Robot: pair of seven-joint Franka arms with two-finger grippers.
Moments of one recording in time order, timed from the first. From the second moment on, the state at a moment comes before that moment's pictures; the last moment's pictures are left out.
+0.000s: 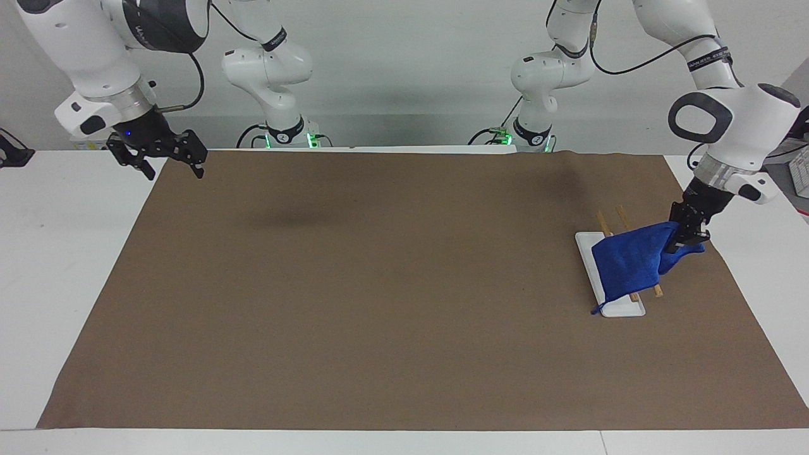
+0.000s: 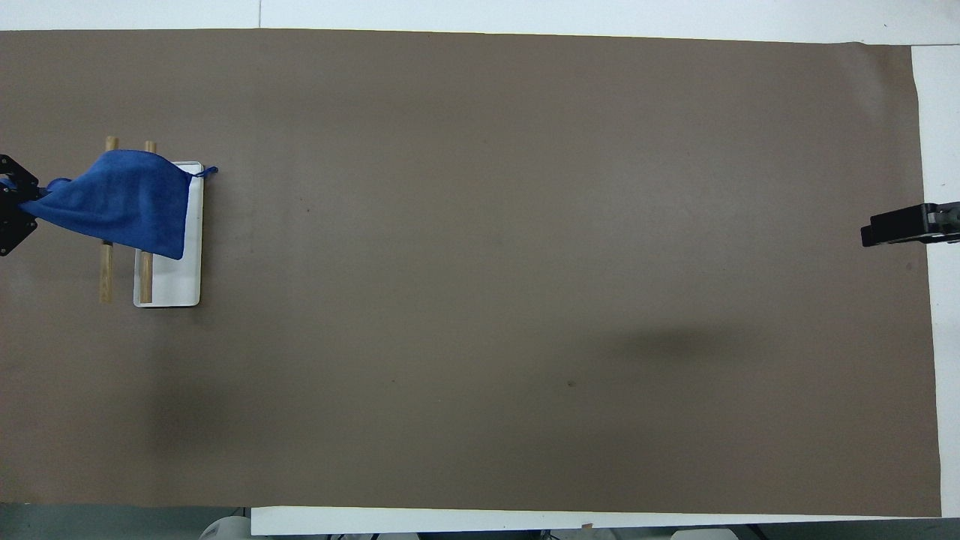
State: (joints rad) left arm 0.14 -0.02 0.06 -2.13 -0.30 2.36 -0.83; right arm 0.12 -0.12 -0.23 -1.79 -0.02 1.66 -0.13
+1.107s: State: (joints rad) left arm 0.11 -0.03 0.04 -1.93 -0.08 2.05 -0.69; right arm 0.12 -0.12 -0.23 -1.79 -0.02 1.66 -0.13
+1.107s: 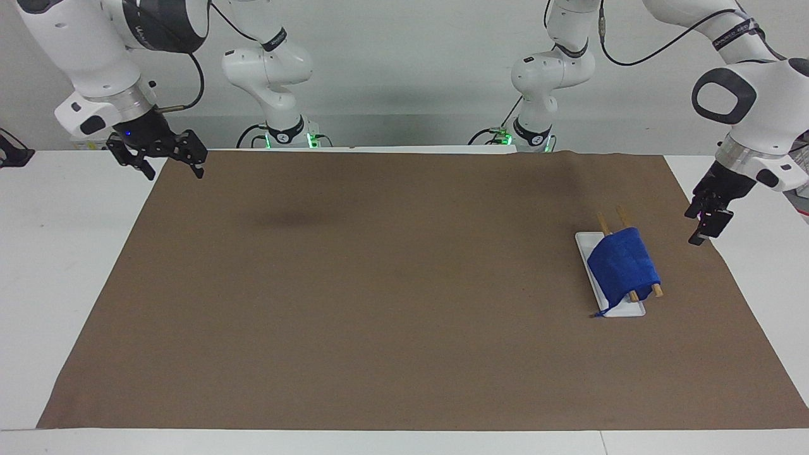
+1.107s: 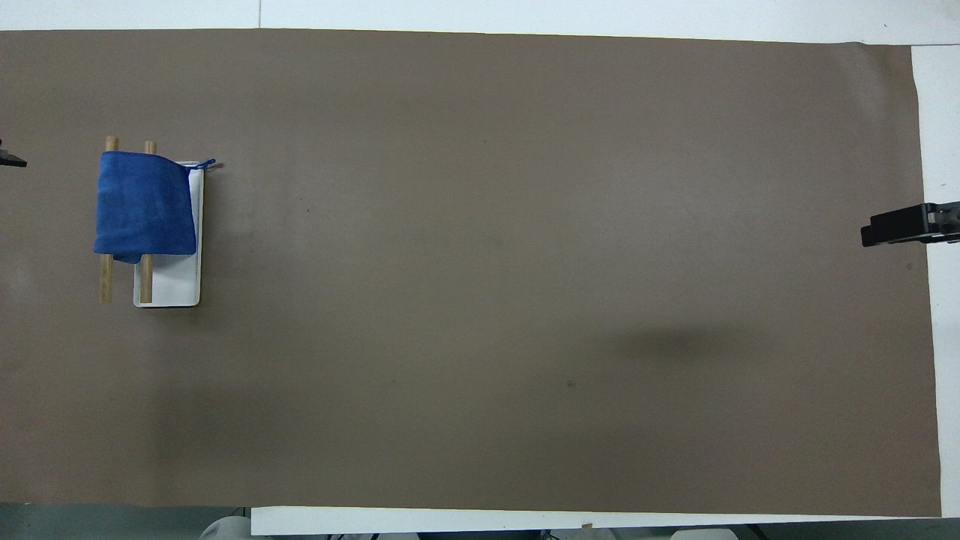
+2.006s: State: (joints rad) left arm -0.05 -0.03 0.00 -1.54 -0.02 1.37 -0.08; right arm 0.12 -0.12 -0.23 -1.79 -0.02 1.66 -0.13
